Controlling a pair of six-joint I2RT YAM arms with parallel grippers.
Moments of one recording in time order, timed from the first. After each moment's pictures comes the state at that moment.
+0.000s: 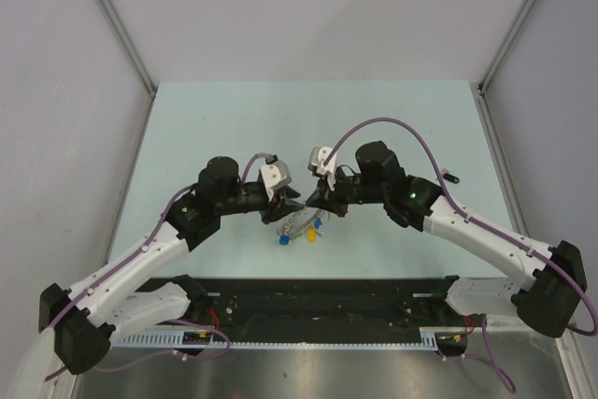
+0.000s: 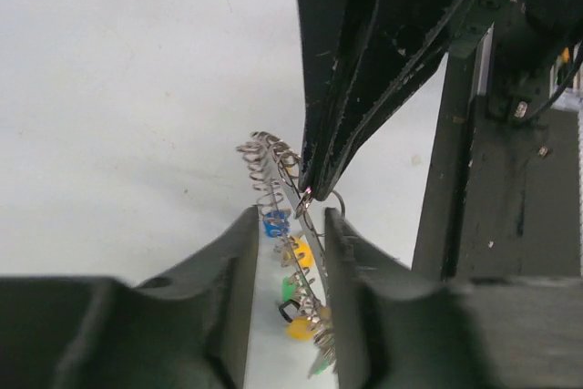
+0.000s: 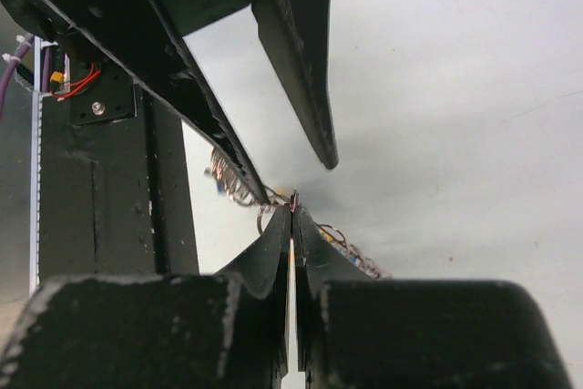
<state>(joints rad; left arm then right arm) -0.68 0.96 0.76 -0.16 0.57 0.19 0.84 1.22 1.01 -0.23 -0.50 -0.21</state>
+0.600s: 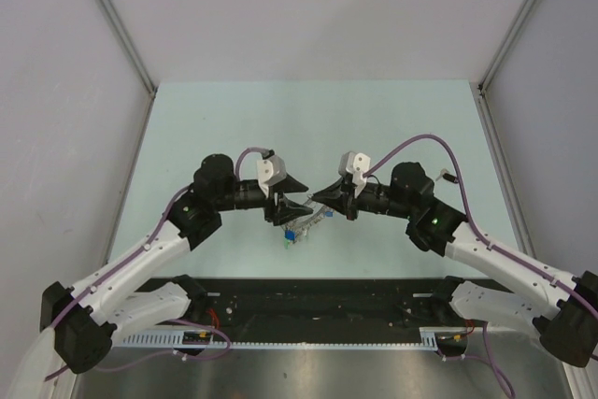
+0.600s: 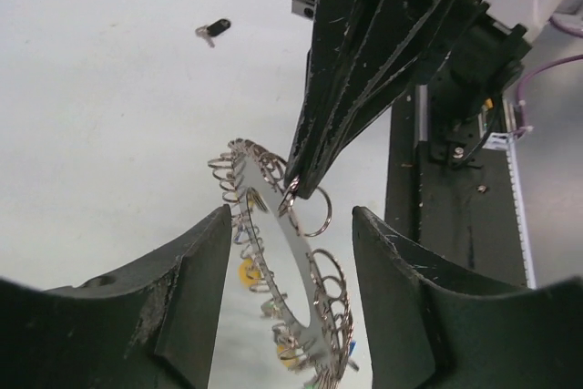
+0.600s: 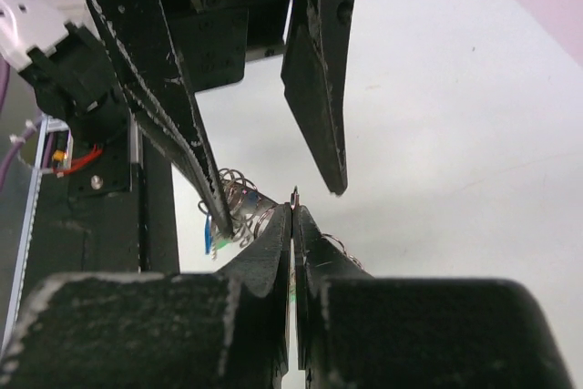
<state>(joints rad) -0.66 0.95 0.75 0.00 0.71 0.08 0.82 0.99 0.78 0.10 -0.49 -0.13</state>
